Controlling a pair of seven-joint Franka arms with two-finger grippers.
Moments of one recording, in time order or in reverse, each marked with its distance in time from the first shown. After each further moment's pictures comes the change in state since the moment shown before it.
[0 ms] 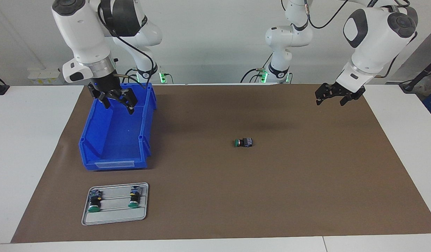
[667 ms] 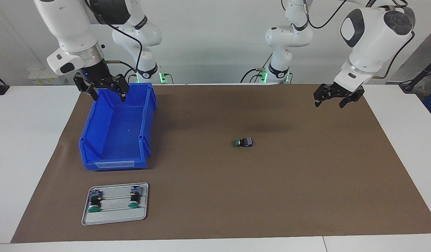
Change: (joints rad) left arm -0.005 0.000 -0.020 0.000 0.000 0.055 0.042; right arm -0.020 0.005 0.001 0.055 -0.018 -0.099 -0.132
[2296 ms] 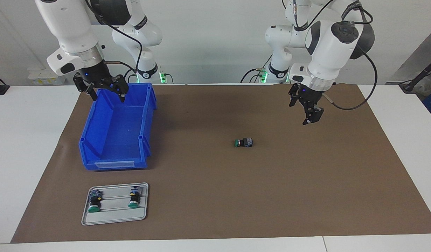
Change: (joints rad) left arm -0.255 0.011 -0.020 -0.208 -0.046 0.354 1.043; right arm -0.001 0.000 0.001 0.000 -0.003 -0.001 0.000
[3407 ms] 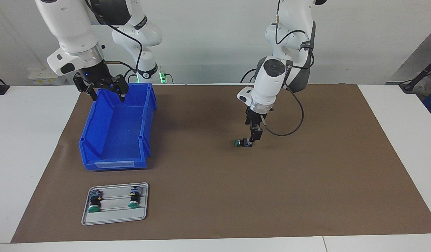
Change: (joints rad) left arm -0.193 0.179 0.003 -0.093 -0.003 0.289 -0.074; right arm 0.000 0.000 0.000 0.000 0.000 0.000 0.000
